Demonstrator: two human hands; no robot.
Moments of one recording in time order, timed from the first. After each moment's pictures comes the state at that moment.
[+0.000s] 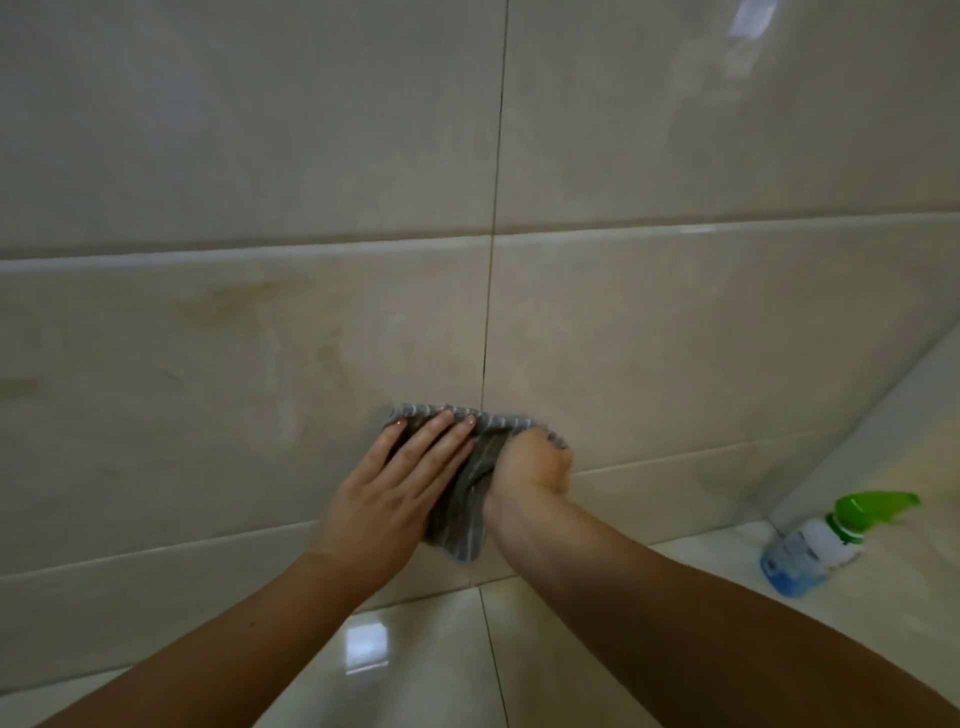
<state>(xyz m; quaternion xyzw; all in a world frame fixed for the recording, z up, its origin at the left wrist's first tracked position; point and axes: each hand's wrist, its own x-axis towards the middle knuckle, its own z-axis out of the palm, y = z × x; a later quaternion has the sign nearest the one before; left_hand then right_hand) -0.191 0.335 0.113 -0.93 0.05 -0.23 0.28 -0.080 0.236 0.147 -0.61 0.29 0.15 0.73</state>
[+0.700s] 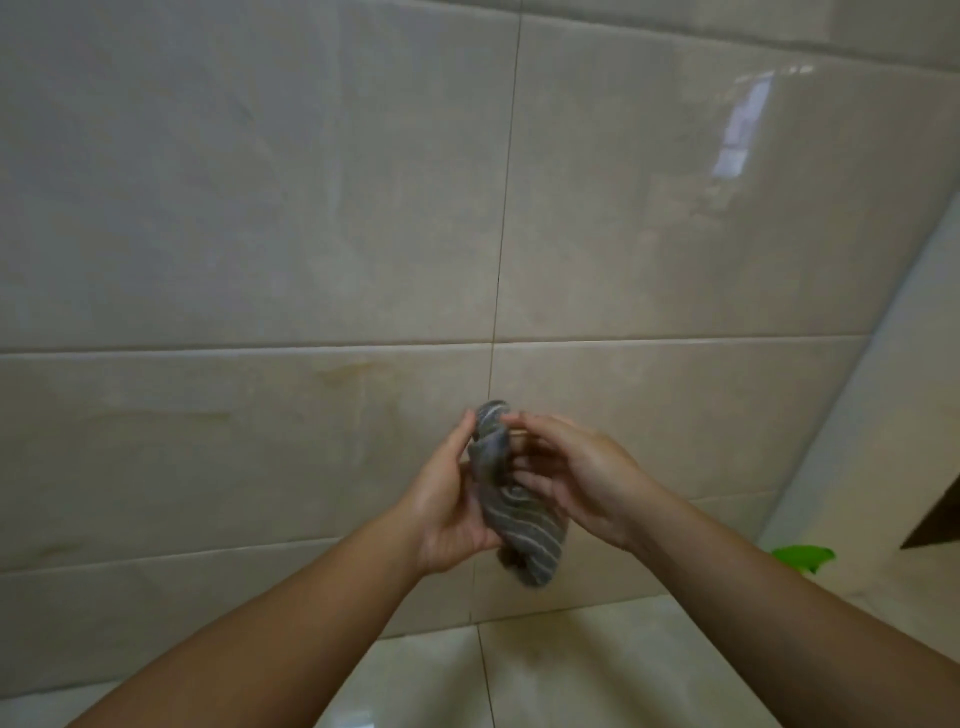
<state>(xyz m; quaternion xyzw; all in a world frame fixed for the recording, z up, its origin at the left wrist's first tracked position) -0.245 0.221 0.285 -0.42 -0.17 0.05 -0.89 -0.174 0.094 0.320 -0.58 -0.20 0.33 0.72</state>
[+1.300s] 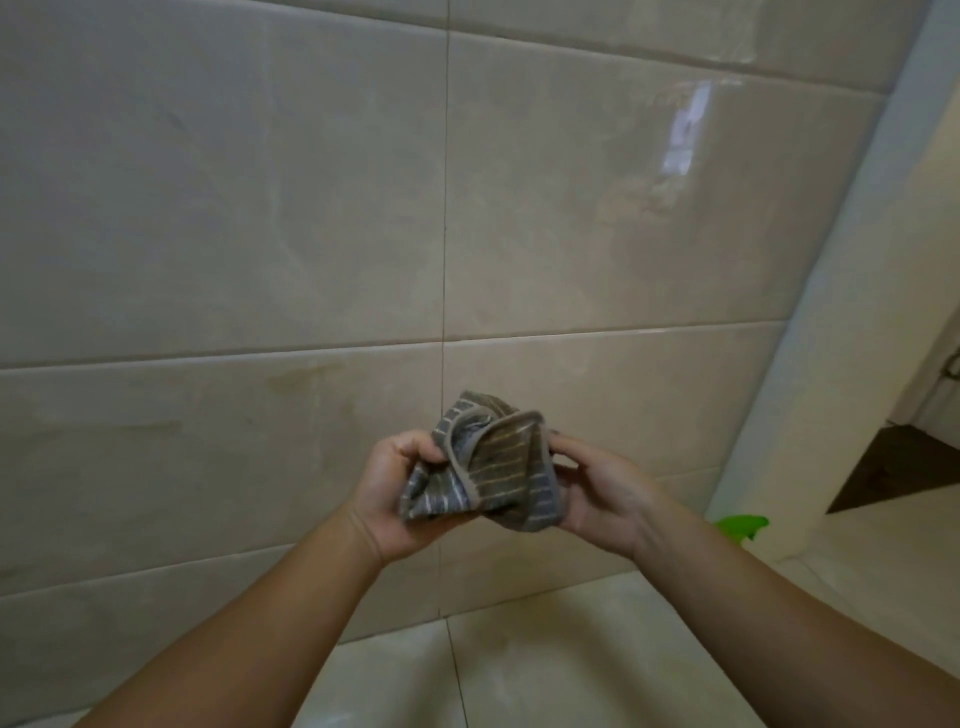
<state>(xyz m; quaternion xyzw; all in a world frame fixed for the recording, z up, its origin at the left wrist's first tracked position) -0.250 0.222 0.287 -0.35 -0.03 0.06 -0.93 -0.156 0.035 0.299 -0.53 -0.05 0.38 0.76</state>
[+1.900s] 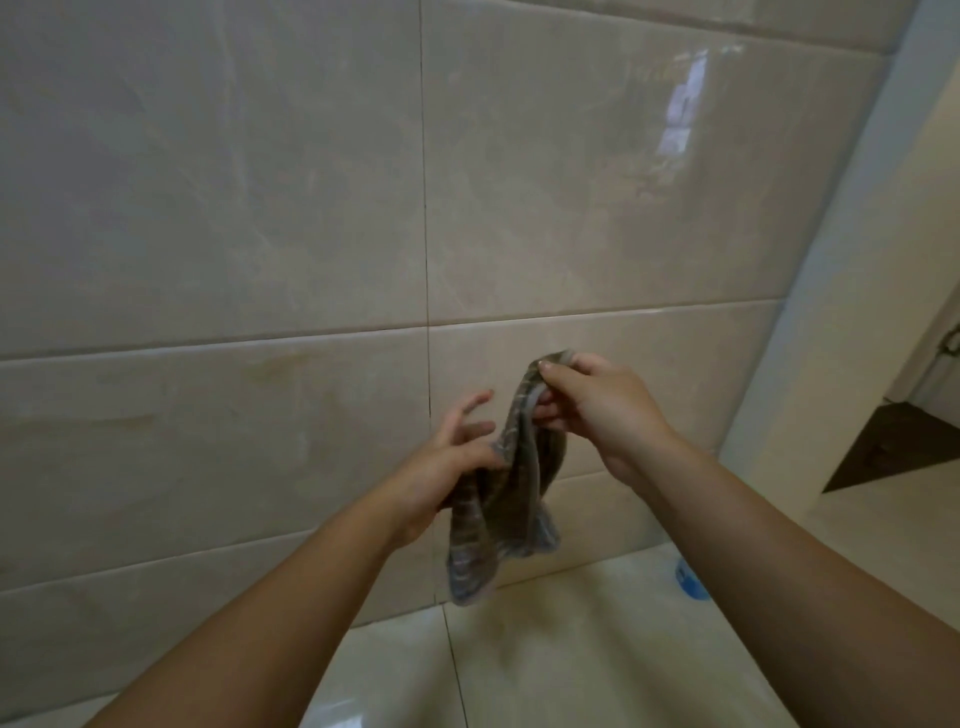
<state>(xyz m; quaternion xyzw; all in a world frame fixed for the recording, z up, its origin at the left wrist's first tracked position) -0.230 0.196 0.285 -0.70 -0.06 -0.01 -0.71 -0.143 0.043 0.346 -0.69 -0.19 0.14 0.69</state>
